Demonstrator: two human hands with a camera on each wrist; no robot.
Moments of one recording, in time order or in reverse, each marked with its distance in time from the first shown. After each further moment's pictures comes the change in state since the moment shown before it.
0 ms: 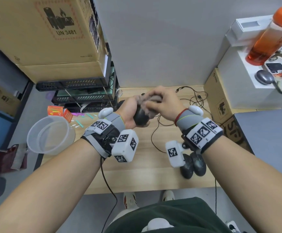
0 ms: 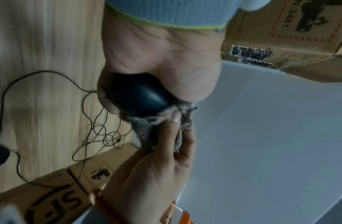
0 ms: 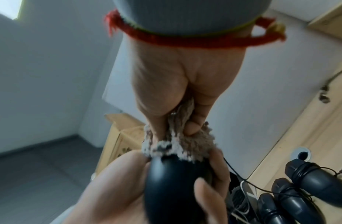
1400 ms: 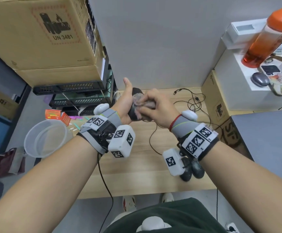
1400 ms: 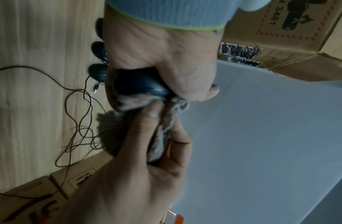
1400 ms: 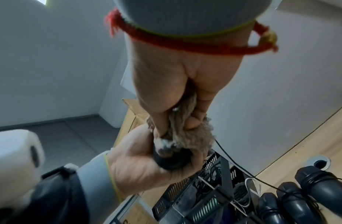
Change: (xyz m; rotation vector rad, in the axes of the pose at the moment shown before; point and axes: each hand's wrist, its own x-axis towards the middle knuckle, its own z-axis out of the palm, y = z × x) left_hand -0.006 0.027 0.011 0.065 -0.022 0.028; right_hand 0.000 0.004 0.009 -0.039 0.051 -0.158
